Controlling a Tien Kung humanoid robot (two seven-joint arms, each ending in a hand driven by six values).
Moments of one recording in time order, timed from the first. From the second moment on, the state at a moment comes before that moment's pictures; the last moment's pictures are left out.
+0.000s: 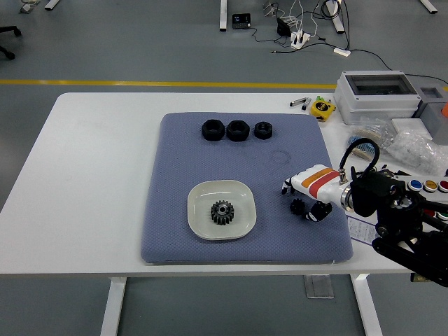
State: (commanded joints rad) left arm -0.13 0.00 -1.24 -0.18 0.83 0.20 0.10; right arm 0.92 -0.42 0.19 1.15 -1.83 -0.02 -0.12
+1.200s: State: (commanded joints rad) left arm -0.13 0.00 -1.25 -0.18 0.85 0.19 0.10; right arm 0.92 -0.37 0.26 1.30 -1.77 -0.09 -0.10
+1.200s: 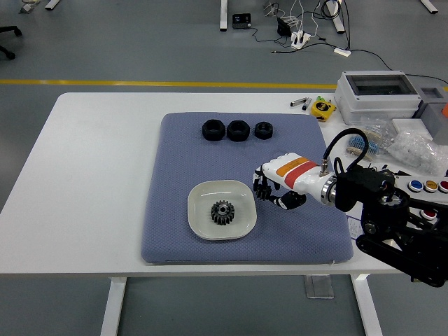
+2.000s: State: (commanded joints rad) left arm -0.14 0.00 -1.24 -0.18 0.84 0.20 0.10; right arm 0.99 -0.13 0.15 1.12 -1.77 -0.12 -0.12
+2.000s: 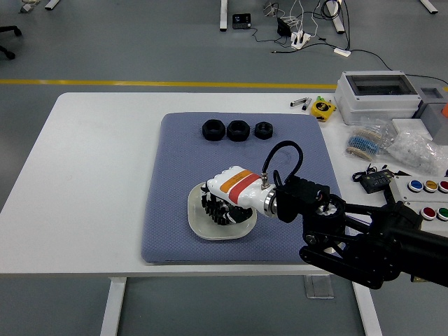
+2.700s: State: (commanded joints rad) left arm -0.14 0.00 -1.23 -0.18 0.82 0.20 0.10; right arm 1.00 -0.15 0.15 1.11 -1.80 -0.09 -0.12
